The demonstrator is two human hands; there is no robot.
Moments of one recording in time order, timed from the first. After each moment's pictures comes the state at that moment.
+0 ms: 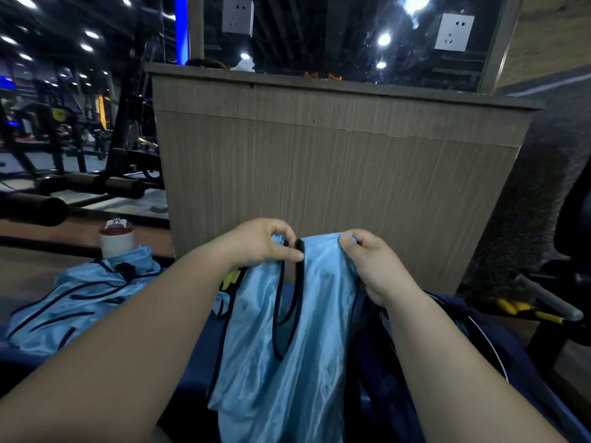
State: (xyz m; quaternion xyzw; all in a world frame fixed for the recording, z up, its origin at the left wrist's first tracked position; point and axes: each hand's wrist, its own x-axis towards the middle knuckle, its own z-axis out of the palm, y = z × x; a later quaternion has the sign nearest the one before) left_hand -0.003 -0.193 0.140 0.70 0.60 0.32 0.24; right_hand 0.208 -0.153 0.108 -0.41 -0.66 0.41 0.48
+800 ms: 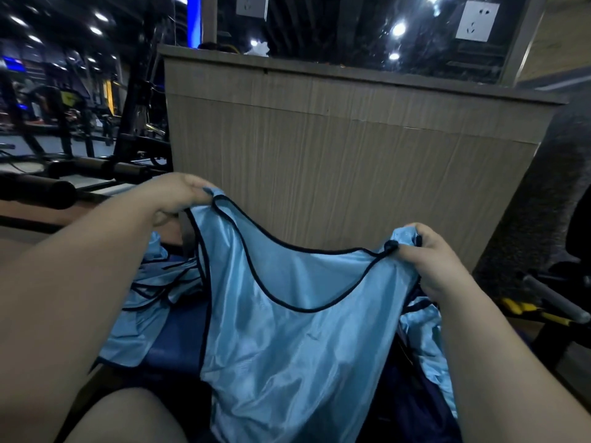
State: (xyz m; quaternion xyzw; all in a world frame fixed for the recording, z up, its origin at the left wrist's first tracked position) left_hand -0.134 -0.188 0.155 0.54 0.66 0.45 0.27; right_hand 0.272 -0.136 0.106 -0.41 -0.63 0.42 0.50
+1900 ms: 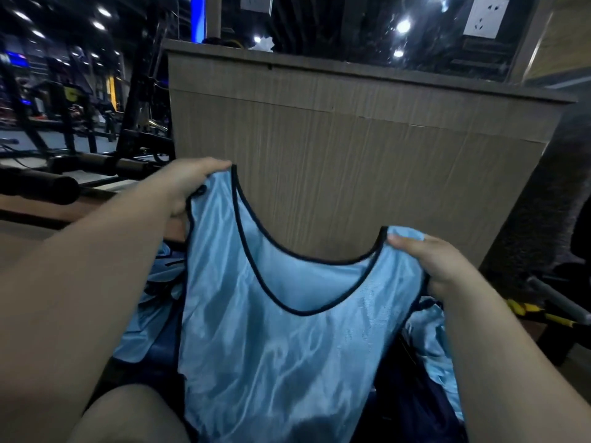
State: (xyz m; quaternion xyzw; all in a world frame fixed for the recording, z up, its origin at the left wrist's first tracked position) left_hand -0.104 -0.196 0.170 0.43 0.58 0.59 0.36; right_hand 0.272 -0.131 0.108 -0.40 -0.56 0.55 0.46
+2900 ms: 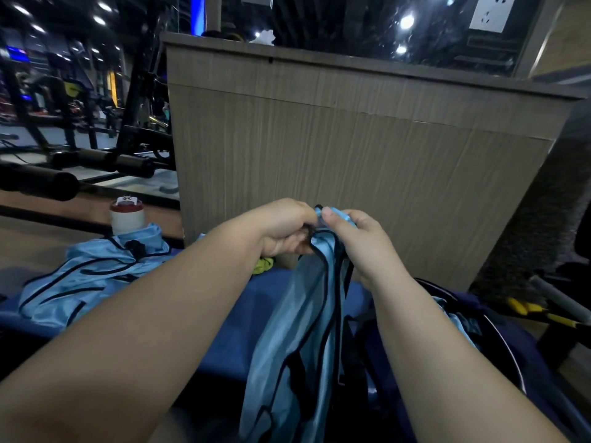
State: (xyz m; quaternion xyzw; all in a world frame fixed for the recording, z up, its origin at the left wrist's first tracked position) left_hand 0.020 -0.180 0.142 0.55 0.47 0.44 0.54; right_hand 0.165 -0.164 0.114 -0.39 -0.64 0.45 0.49
